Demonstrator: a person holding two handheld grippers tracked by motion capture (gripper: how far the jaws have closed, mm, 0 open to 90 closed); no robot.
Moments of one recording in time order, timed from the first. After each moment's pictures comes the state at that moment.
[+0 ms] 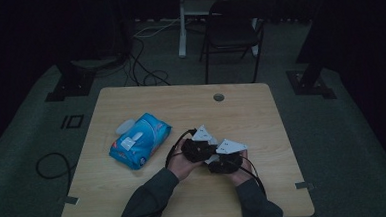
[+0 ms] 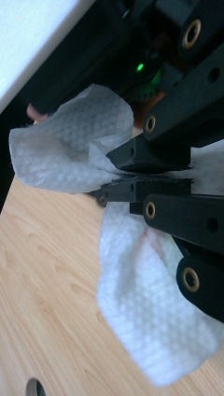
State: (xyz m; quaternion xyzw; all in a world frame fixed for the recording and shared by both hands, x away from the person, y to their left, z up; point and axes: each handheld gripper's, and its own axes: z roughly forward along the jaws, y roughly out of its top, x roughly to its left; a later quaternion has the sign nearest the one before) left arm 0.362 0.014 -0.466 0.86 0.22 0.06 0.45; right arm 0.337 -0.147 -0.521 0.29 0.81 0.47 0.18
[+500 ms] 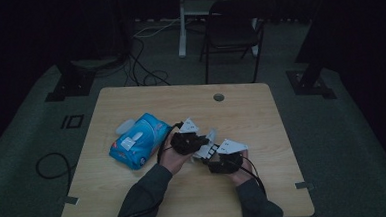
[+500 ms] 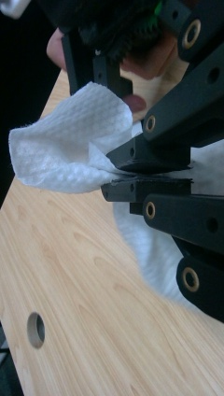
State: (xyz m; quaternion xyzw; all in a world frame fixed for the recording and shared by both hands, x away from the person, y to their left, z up) left arm 0.381 0.045 -0.463 0.84 0.27 0.08 0.47; right arm 0.336 -0.148 -0.519 0.29 0.81 0.47 0.18
